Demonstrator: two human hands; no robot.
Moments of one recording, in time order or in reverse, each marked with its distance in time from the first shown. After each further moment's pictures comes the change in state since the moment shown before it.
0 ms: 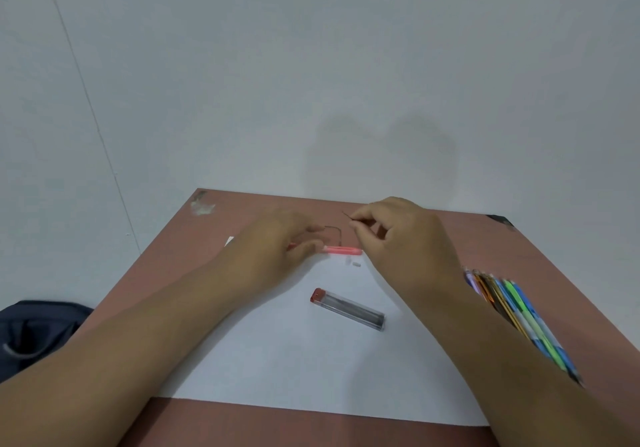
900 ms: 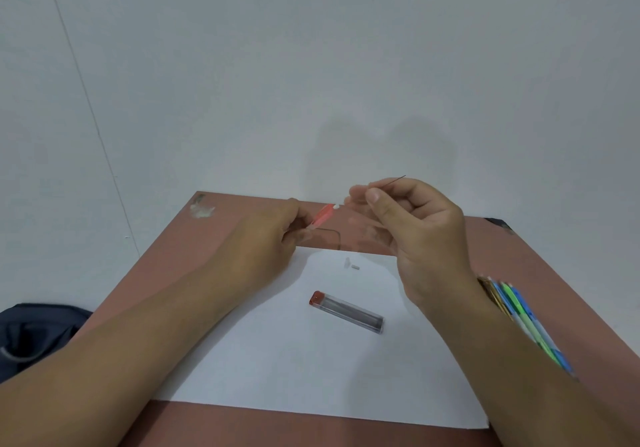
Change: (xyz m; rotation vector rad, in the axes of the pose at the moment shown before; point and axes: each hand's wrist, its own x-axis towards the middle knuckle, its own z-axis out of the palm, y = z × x) left_hand 0.006 -0.008 0.000 -0.063 0.165 0.052; right_hand 0.000 -0.029 -0.025 1.166 0.059 0.445
